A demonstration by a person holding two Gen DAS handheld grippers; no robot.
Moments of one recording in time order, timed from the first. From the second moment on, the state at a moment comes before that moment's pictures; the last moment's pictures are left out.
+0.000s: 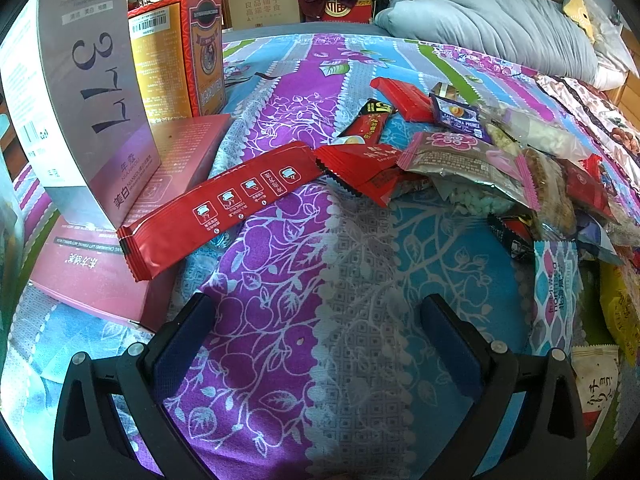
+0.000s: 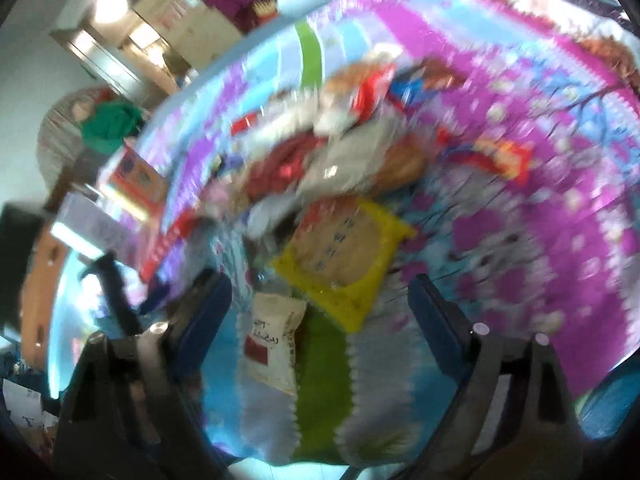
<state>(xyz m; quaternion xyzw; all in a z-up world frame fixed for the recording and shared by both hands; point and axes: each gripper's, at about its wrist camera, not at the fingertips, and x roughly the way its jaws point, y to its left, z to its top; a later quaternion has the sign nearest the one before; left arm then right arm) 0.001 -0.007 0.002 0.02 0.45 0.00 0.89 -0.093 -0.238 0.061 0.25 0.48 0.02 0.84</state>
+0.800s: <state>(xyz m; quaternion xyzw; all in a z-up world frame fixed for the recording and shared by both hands) 0.002 -0.008 0.002 0.02 0.45 -0.01 0.89 -0.118 -0.319 0.077 0.15 0.52 0.04 0.84</state>
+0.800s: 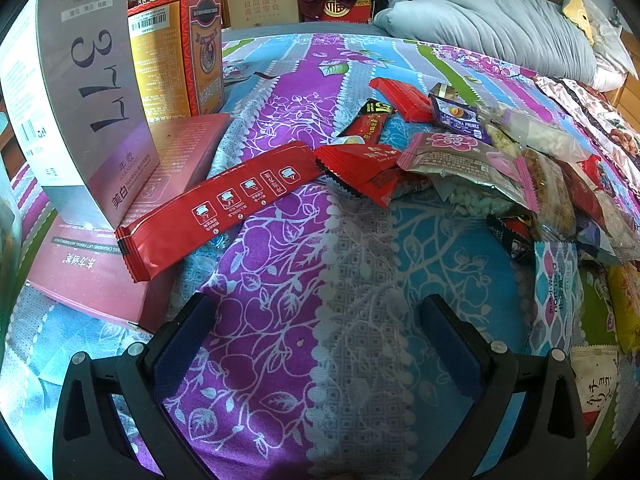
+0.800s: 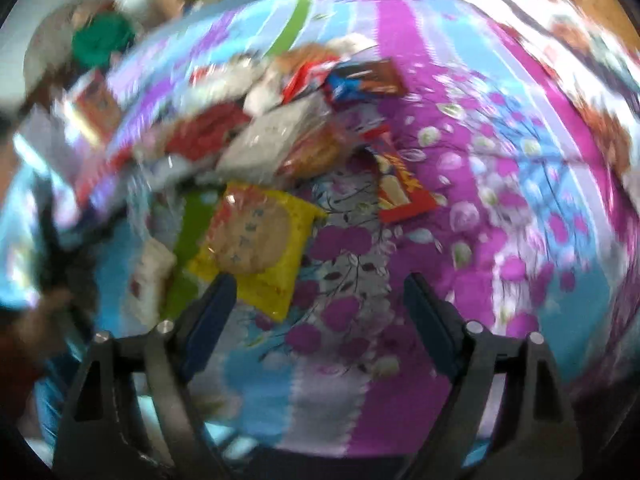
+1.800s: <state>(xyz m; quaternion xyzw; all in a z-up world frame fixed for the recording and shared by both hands) 0.002 -0.008 0.002 0.02 0.45 -0.01 0.89 -0.108 -0.281 0.036 0.09 0.52 0.04 0.85</state>
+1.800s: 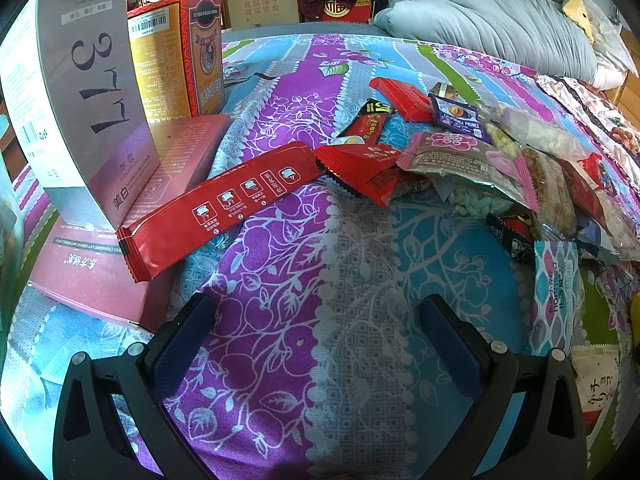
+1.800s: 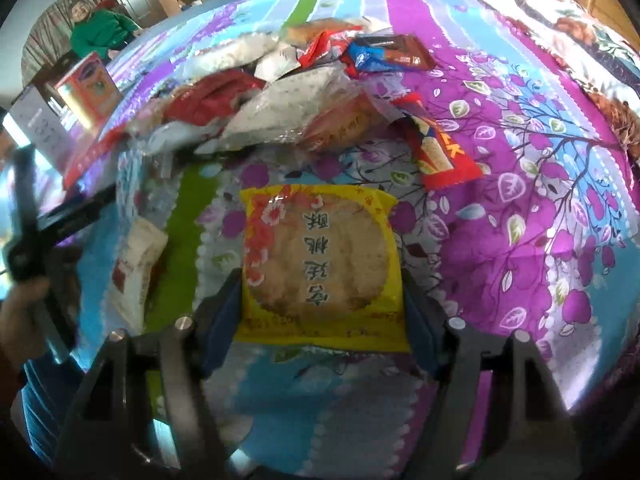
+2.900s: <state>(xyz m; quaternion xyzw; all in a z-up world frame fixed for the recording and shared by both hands) 0.001 -0.008 0.002 0.02 0.45 -0.01 0.89 -0.103 -0.256 0.026 0.03 0.55 0.05 0.84</state>
